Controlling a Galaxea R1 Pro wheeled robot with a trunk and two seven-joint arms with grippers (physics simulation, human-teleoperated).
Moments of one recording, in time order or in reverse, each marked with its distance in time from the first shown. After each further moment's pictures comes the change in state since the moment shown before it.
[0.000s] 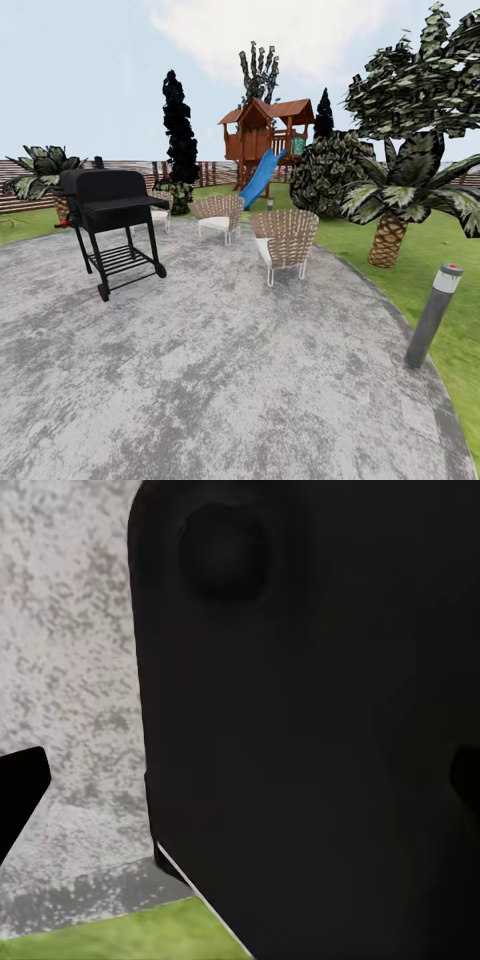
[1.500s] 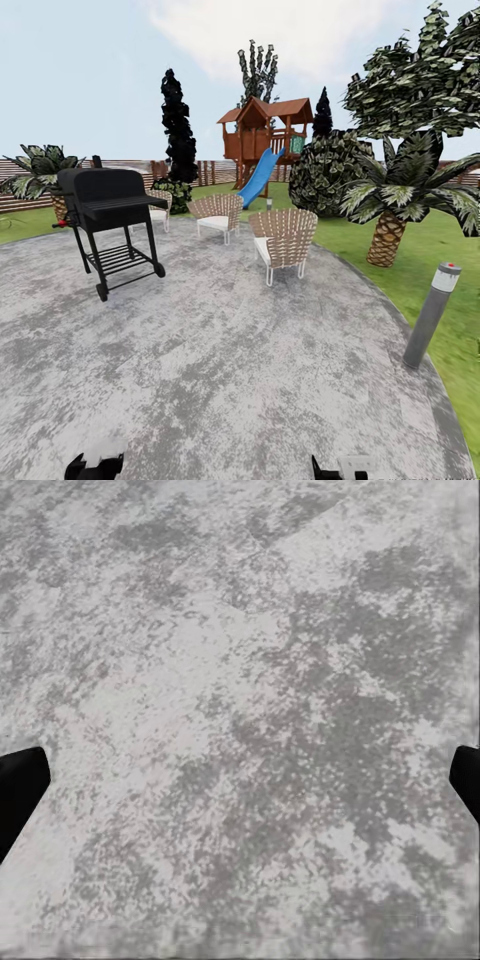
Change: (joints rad) left arm -0.383 0.137 0.253 -0.185 -0.245 -0.335 0.137; right arm -0.180 -0.017 -0.005 -0.484 0.002 -0.374 0.000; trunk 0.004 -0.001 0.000
